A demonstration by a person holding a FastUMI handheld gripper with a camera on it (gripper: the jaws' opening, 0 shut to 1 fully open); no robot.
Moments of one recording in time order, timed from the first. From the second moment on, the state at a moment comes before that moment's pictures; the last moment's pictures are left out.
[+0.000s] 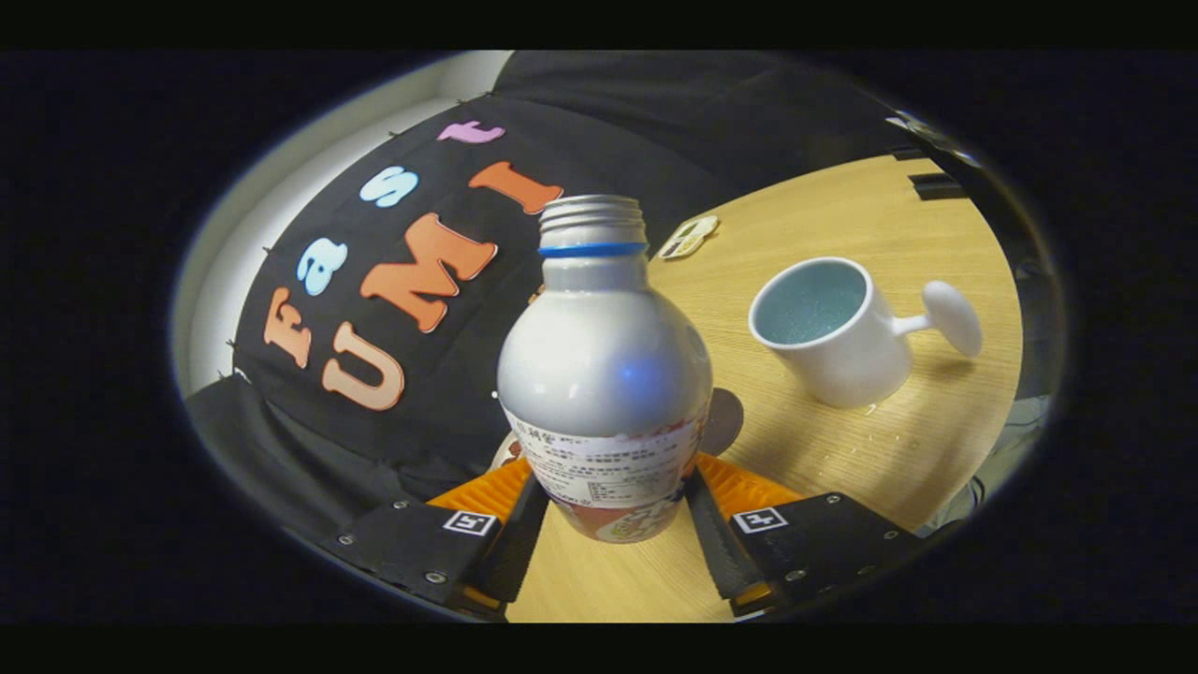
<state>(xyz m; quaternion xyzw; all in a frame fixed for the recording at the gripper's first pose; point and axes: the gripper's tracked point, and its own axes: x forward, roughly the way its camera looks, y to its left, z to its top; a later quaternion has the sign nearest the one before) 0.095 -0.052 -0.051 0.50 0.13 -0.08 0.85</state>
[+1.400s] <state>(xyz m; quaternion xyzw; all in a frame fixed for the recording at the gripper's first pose) 0.117 -0.056 -0.022 0.73 0.12 -0.08 0.67</state>
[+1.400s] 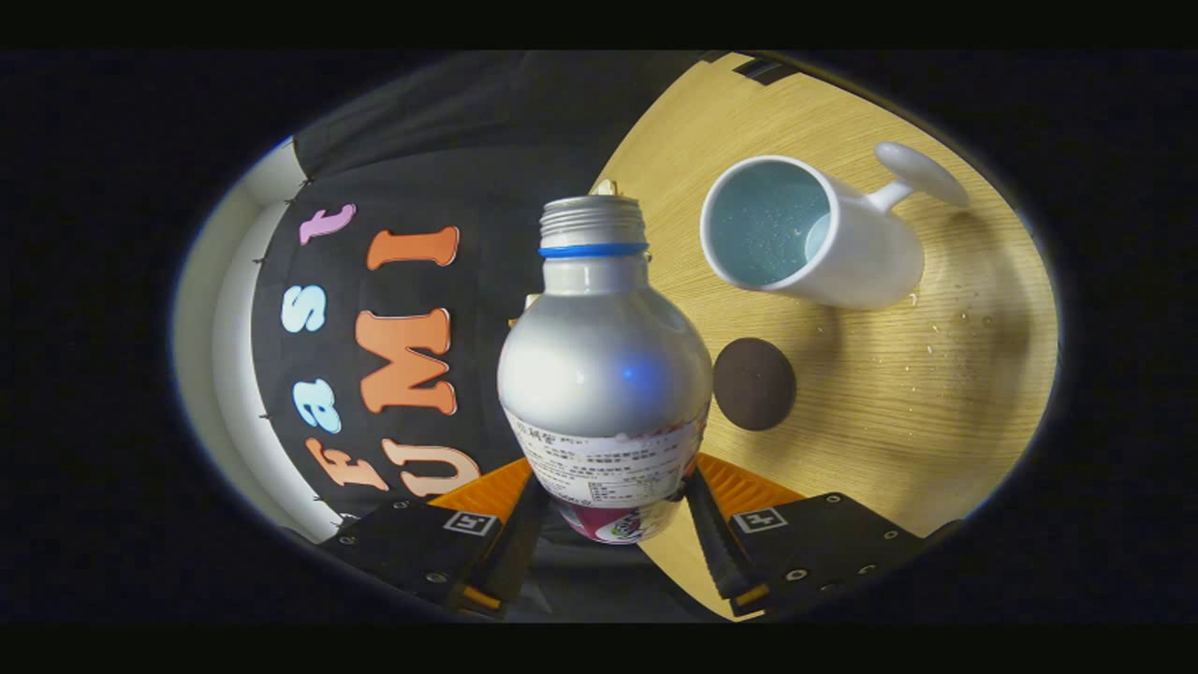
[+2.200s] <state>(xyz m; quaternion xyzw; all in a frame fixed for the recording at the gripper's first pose) 0.118 -0.066 -0.002 0.80 0.12 -0.09 0.59</state>
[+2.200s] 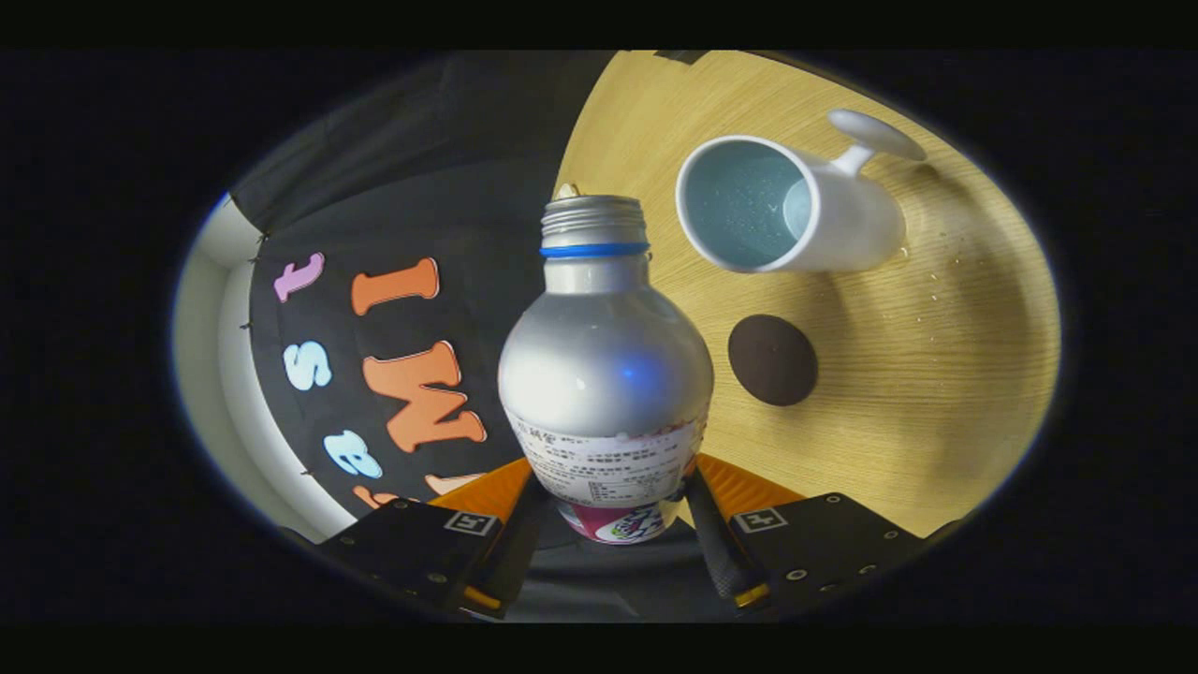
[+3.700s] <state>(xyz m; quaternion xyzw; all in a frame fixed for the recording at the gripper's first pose) 0.124 -0.091 0.024 0.88 0.10 -0.09 0.46</state>
